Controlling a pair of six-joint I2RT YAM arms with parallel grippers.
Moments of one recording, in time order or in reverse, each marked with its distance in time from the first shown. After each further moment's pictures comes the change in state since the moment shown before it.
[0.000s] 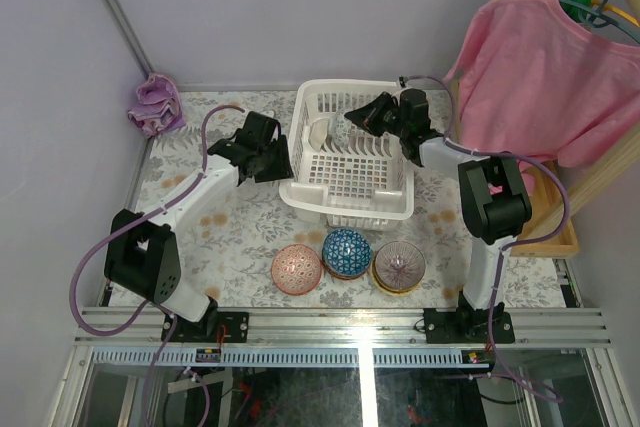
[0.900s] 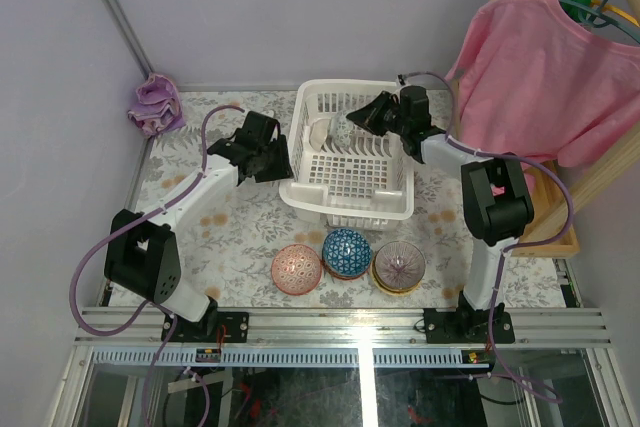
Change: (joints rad) left arm 0.003 0.000 0.002 -0.001 0.012 0.000; right arm -0.001 -0.012 0.039 -0.135 0.020 -0.106
